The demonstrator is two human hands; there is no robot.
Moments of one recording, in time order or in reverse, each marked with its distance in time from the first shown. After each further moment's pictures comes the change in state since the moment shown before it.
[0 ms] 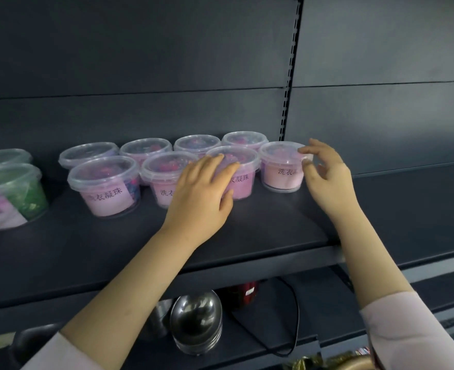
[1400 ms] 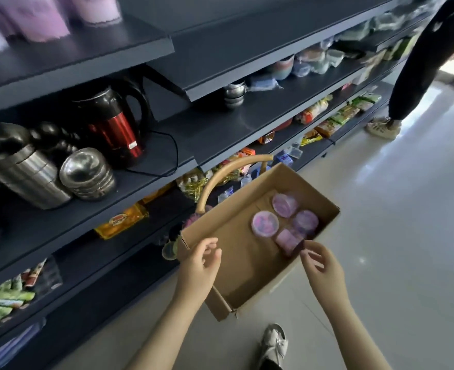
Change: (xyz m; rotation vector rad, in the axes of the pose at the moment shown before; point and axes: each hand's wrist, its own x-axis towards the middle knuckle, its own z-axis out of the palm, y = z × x) left_hand -0.427 0.275 0.033 -0.958 -0.765 -0.480; right_hand -0.602 0.023 -0.244 -0.130 0.258 0.936
